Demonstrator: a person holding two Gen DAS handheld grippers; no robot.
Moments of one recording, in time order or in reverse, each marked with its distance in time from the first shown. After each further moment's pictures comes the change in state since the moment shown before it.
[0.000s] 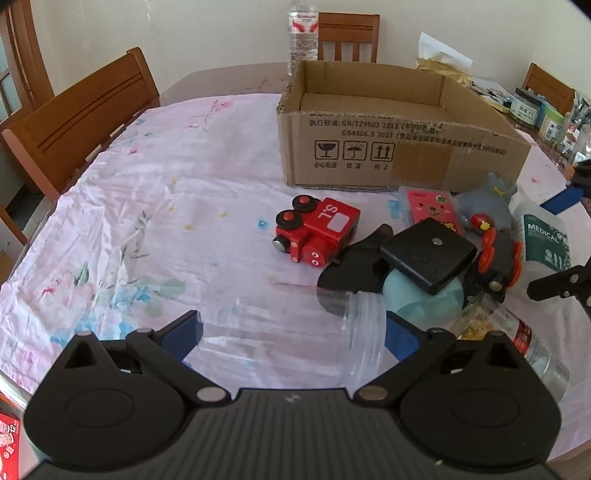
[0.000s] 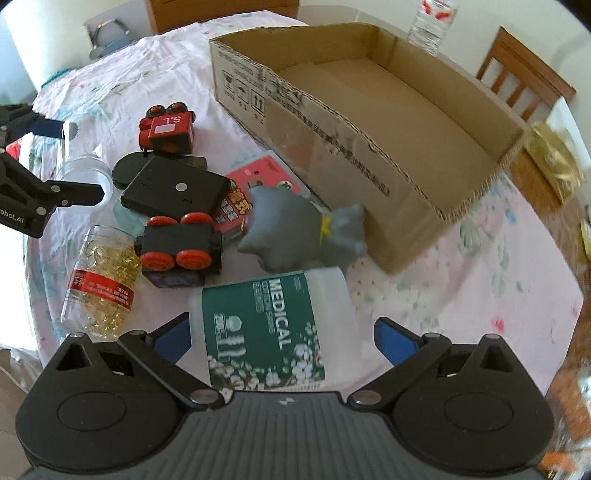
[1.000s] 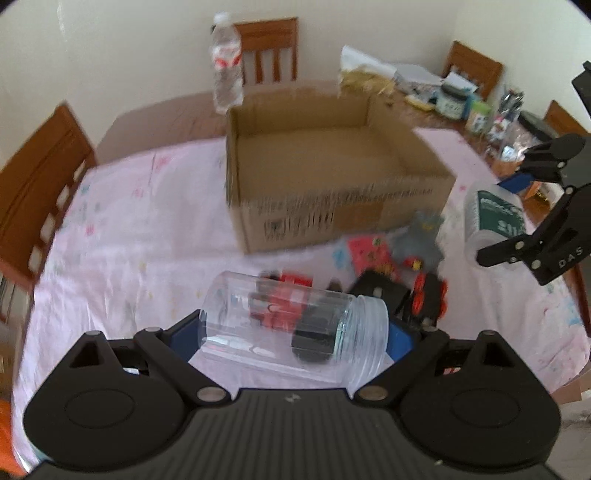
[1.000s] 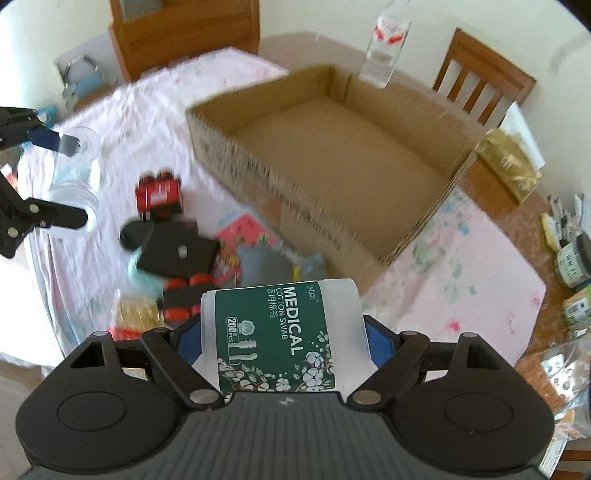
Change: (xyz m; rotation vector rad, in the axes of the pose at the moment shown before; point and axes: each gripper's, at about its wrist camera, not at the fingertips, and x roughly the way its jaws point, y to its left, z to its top) left arm -0.049 0.010 0.074 0.214 0.001 -0.197; right arm -0.066 -0.003 0.022 0.134 -0.067 -0.064
